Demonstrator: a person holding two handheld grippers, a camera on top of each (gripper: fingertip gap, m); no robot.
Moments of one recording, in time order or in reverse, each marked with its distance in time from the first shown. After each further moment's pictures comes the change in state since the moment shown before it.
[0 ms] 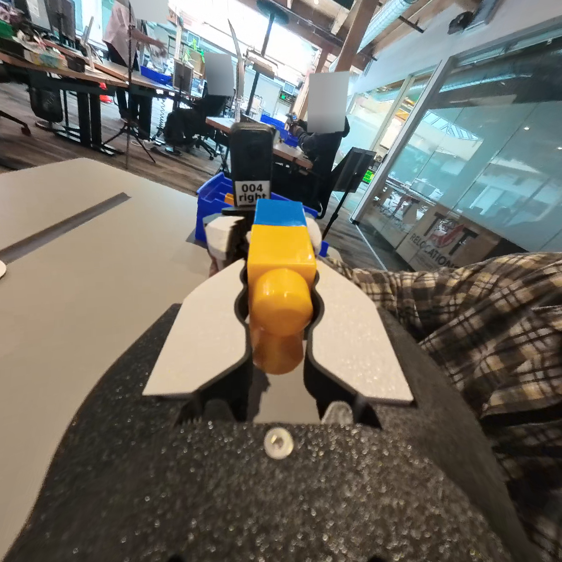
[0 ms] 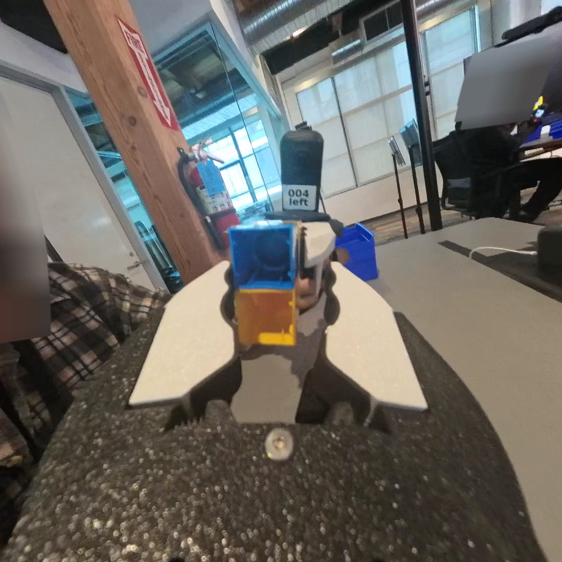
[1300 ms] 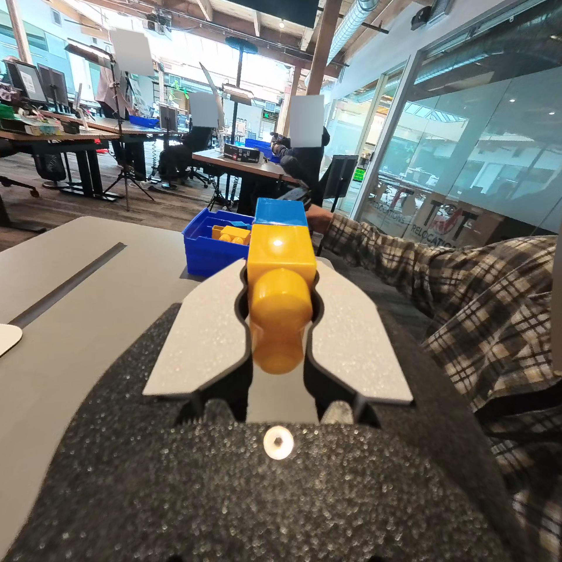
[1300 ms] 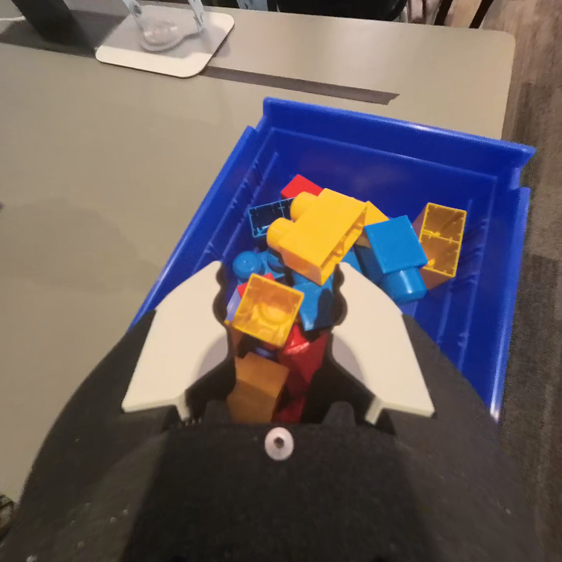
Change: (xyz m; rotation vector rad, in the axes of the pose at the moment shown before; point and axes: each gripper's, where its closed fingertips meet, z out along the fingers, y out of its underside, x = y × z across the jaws) left arm 0.044 -0.032 -0.012 0.044 0.047 0.153; right arm -0.061 0.003 -0.404 -0.494 1.365 0.089
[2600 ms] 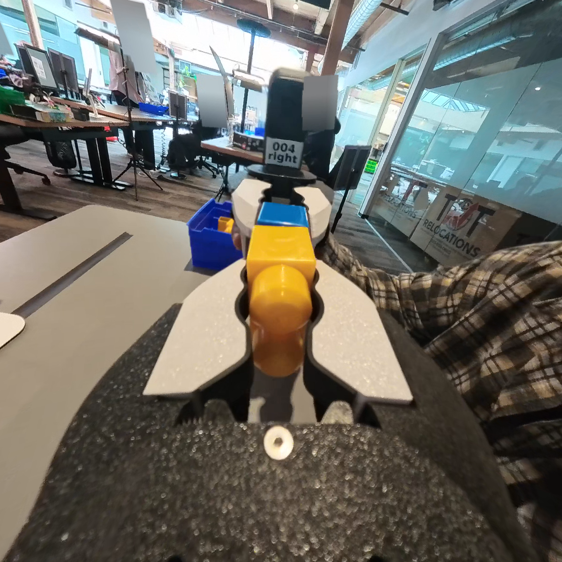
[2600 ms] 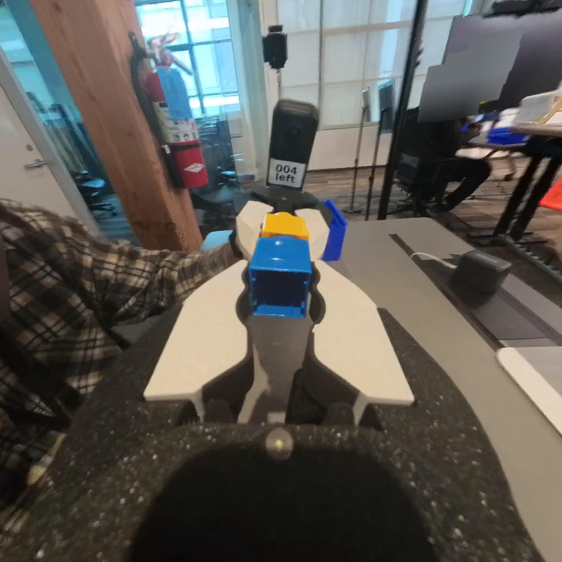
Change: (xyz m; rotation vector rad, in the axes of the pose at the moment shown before) left arm -0.001 0.004 0.010 -0.011 -0.037 -0.007; right arm -0.380 -0.156 0.045 0.464 -1.116 -0.441
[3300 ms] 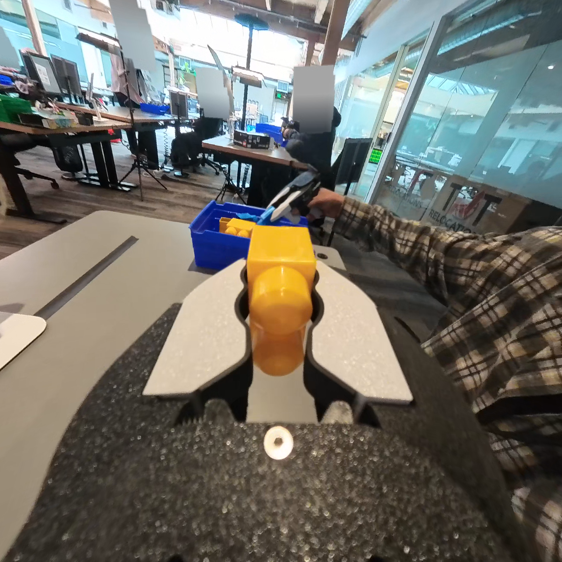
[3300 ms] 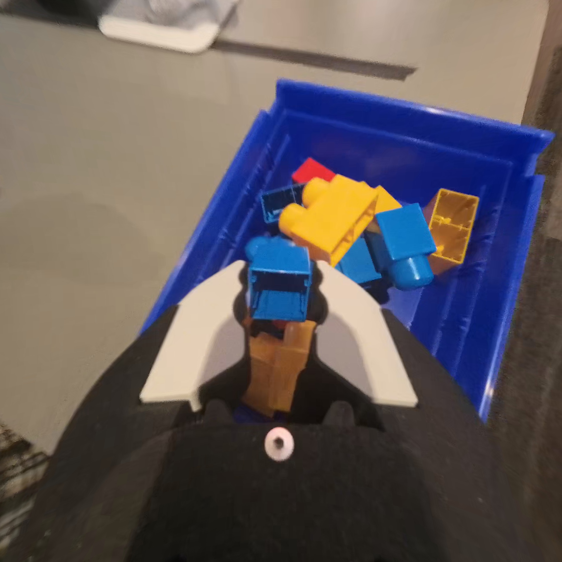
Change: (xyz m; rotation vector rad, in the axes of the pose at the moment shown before) left arm 0.013 -0.010 -0.016 -0.050 -0.006 0.042; right arm 0.008 0.139 -0.384 -0.528 1.080 0.498
